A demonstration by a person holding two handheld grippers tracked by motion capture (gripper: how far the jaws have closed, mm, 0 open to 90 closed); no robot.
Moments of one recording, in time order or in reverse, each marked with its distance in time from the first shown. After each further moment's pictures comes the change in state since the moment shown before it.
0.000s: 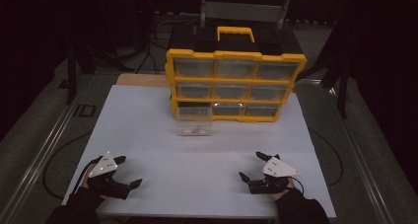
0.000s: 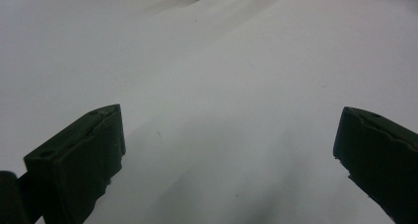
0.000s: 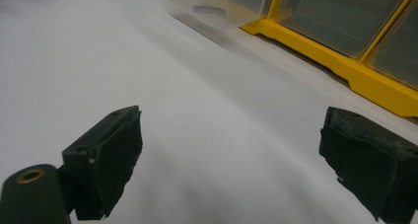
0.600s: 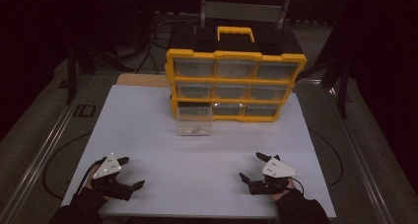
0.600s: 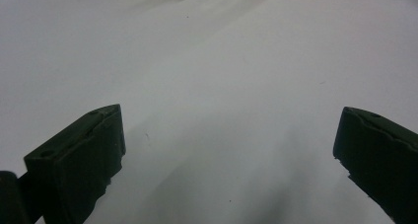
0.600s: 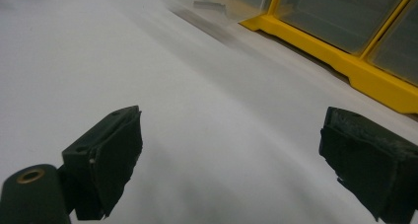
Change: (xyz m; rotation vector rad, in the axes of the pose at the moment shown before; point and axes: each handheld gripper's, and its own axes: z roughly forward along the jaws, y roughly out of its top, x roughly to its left) left arm -0.004 -0.002 0.008 0.000 -0.010 0.021; right arm 0.001 -0.001 0.000 0.013 -0.001 -0.006
